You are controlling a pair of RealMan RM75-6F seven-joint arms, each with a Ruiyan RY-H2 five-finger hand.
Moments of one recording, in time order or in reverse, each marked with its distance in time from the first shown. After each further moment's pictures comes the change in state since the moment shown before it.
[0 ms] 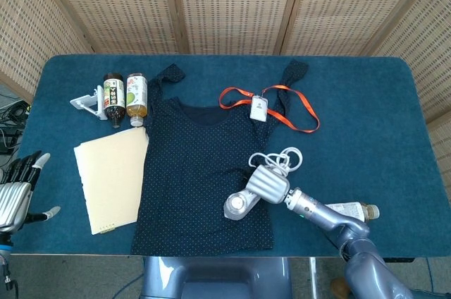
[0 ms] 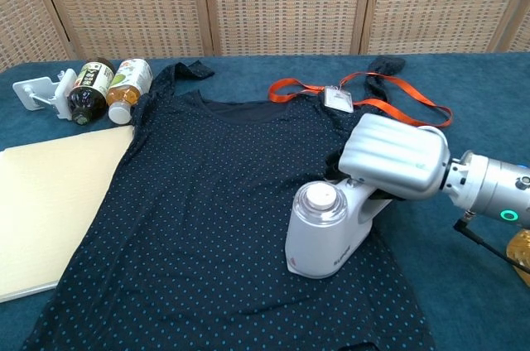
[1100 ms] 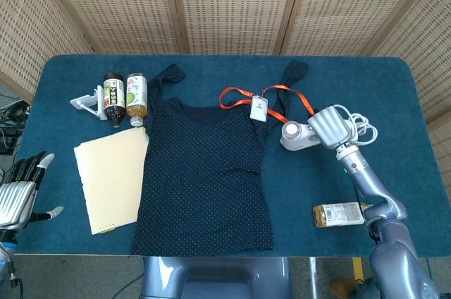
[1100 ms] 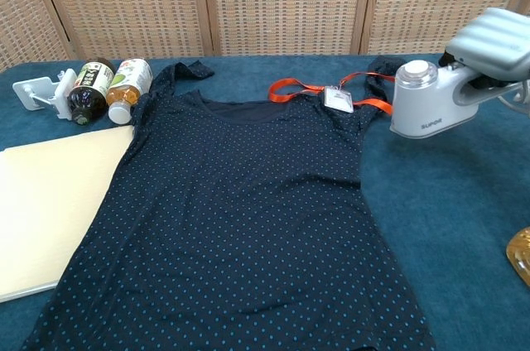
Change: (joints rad) left arm -0.015 -0.021 -0.005 0.005 -0.026 -0.029 0.032; right arm 0.026 0.172 0.207 0.066 0.232 -0.281 -0.028
